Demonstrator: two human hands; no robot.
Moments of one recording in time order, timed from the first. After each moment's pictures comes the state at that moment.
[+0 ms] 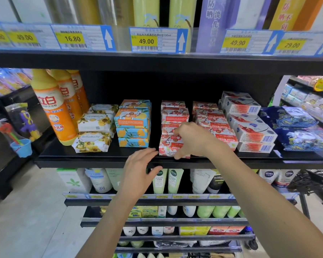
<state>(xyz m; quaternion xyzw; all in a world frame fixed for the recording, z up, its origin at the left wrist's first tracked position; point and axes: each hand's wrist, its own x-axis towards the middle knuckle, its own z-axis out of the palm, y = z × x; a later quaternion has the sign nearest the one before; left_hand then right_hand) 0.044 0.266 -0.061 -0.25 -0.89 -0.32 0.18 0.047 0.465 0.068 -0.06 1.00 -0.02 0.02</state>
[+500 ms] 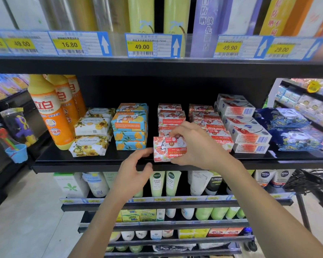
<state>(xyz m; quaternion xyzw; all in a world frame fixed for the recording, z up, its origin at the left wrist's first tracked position) 0.063 0.256 -0.022 -0.21 -0.83 -0.51 0.04 0.093 0.470 0.071 -0.13 0.98 -0.14 -0.10</state>
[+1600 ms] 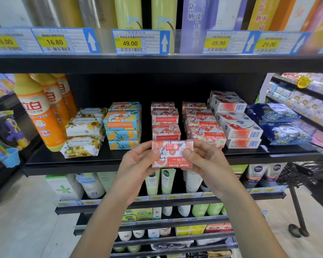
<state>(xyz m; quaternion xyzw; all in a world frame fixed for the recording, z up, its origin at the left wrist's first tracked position) 0.093 0.281 0.015 -0.14 -0.61 -0.77 -0.14 0.142 0.482 0.015 0.04 0.63 -0.77 -0.10</state>
